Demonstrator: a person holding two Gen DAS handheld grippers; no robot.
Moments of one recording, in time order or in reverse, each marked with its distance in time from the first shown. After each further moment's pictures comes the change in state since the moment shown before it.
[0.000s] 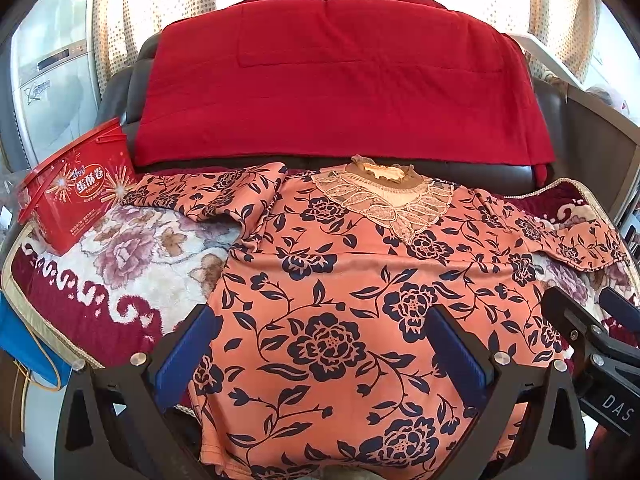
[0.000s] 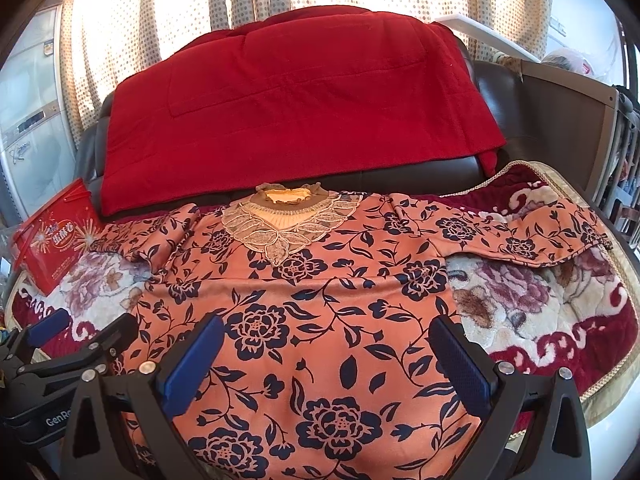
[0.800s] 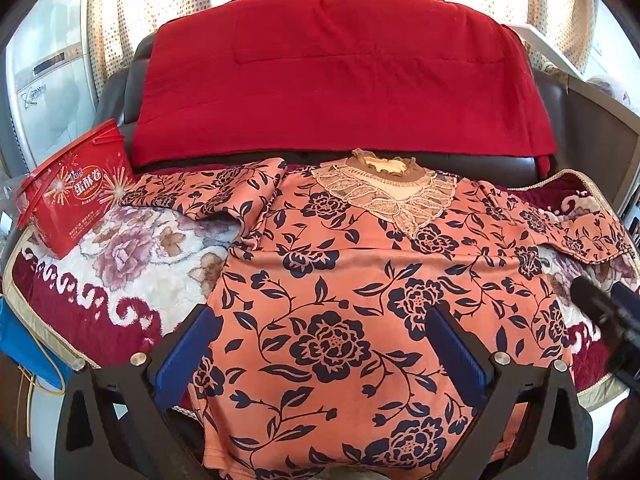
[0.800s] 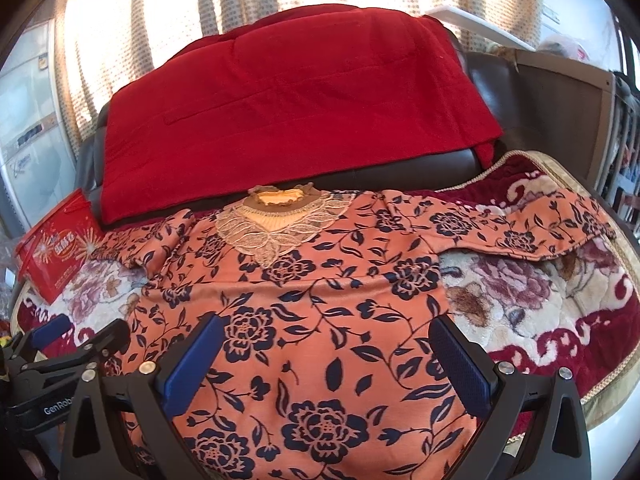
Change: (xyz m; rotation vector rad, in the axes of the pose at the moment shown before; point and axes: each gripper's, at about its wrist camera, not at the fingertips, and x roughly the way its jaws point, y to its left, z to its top) left arm 0.012 0.000 -0.001 0.023 0.020 0.008; right arm 0.003 -0.032 0.002 0.059 0.001 0.031
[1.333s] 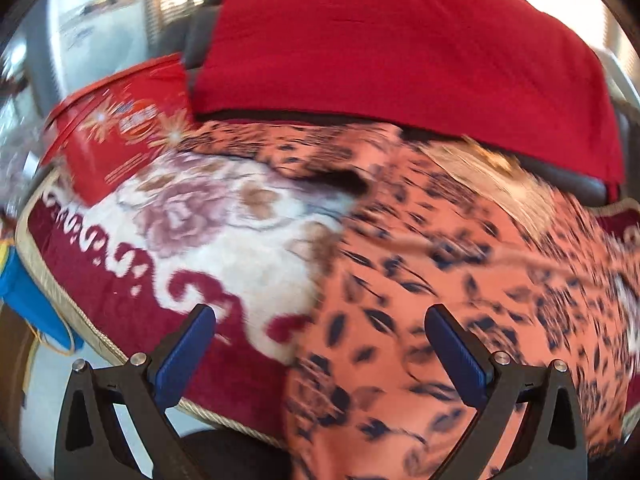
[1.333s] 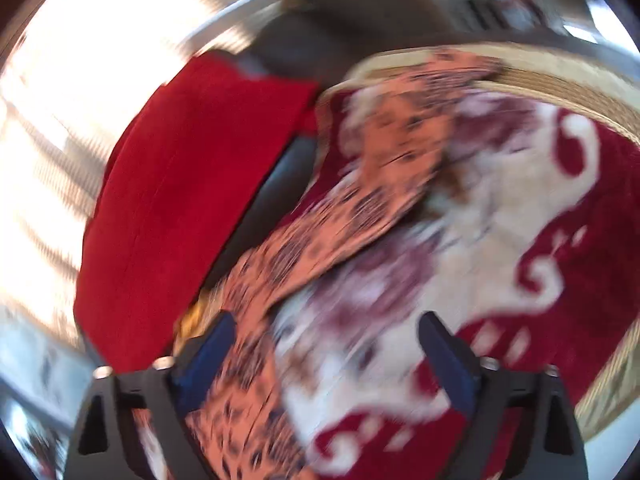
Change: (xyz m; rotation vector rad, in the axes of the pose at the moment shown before) left arm 0.061 0.127 -0.015 -0.185 0.061 0.126; right arm 0.043 -0.320 -0.012 0.826 -0.077 0.089
